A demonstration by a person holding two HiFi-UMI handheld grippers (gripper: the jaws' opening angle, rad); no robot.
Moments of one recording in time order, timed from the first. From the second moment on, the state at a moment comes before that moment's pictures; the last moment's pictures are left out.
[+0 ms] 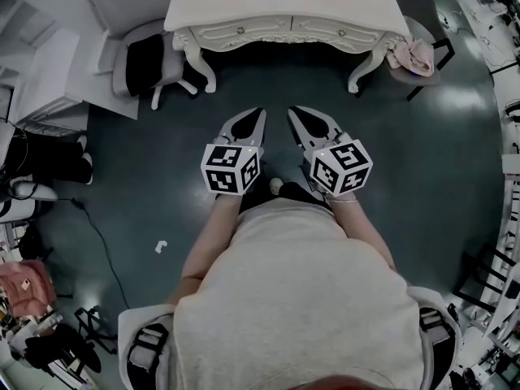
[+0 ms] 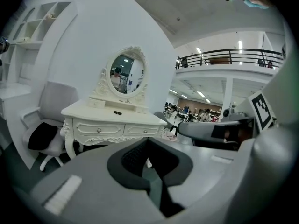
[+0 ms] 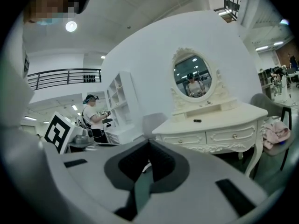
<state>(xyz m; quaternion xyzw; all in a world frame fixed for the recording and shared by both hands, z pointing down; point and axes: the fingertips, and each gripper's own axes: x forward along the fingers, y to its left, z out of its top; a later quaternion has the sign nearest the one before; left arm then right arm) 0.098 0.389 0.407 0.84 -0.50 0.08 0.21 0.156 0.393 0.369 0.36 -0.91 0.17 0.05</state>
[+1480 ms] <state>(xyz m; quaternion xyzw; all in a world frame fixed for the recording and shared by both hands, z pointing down) -0.031 0.123 0.401 0.86 -0.46 0.07 0.23 0.043 0.132 0.364 0.44 -0.88 0.17 0.03</state>
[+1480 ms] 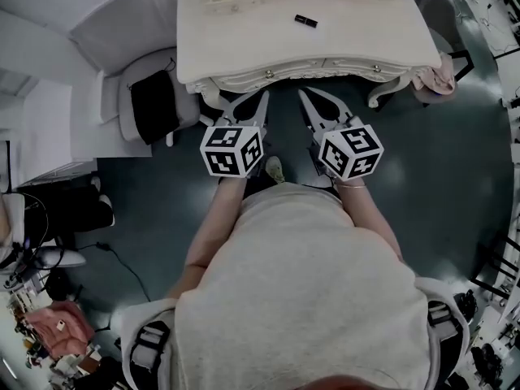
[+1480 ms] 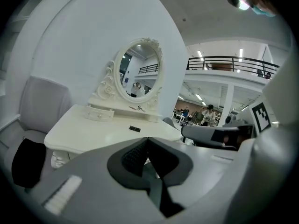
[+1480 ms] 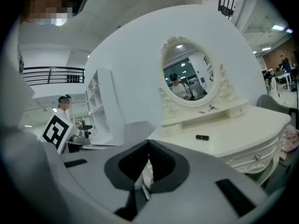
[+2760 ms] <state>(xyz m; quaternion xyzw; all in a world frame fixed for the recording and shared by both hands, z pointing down) -0.058 -0.004 0.411 0.86 -0.45 0.03 0.23 0.024 -0.014 0.371 0.44 -0.88 0.16 0.03</state>
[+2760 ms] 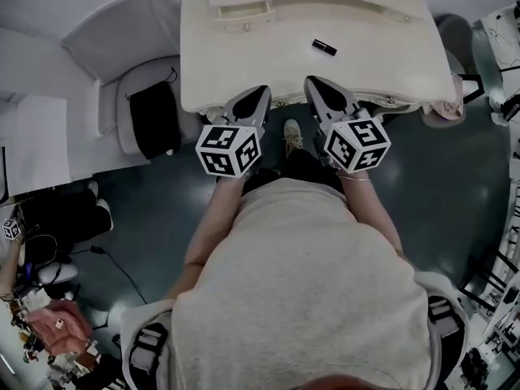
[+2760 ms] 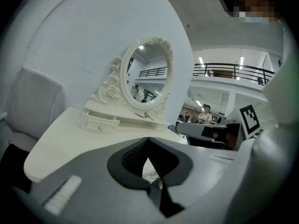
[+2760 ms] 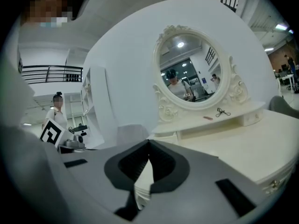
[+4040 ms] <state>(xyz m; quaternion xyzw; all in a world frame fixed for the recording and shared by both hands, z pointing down) -0.005 -0.182 0.432 0.83 -0.49 0.06 0.26 0.084 -0.202 0.404 0.38 -0.90 0.19 0.08</state>
